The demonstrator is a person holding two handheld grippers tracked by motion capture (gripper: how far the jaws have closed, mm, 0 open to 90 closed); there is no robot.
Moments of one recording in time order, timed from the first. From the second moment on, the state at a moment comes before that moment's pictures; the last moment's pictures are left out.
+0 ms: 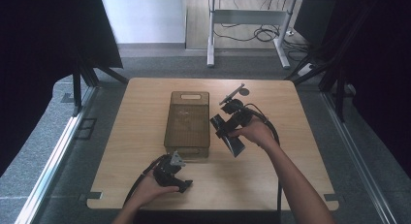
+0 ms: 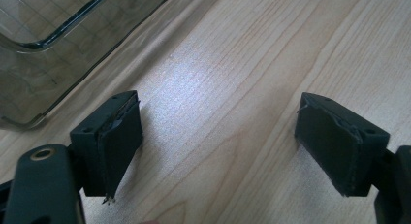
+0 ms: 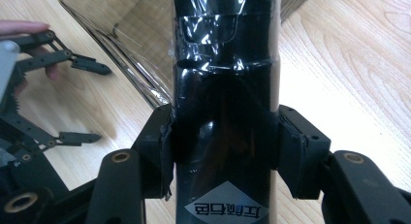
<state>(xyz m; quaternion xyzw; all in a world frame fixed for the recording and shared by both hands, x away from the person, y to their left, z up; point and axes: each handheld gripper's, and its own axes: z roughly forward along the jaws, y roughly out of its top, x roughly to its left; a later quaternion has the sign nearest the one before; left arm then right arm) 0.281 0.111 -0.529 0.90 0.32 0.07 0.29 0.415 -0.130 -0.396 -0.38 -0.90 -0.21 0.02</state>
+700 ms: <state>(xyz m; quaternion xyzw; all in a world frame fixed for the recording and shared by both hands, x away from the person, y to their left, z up) 0.282 0.112 -0.529 0.90 0.32 0.07 0.29 0.415 -0.120 -0.387 -0.37 -0.90 -0.21 0.01</state>
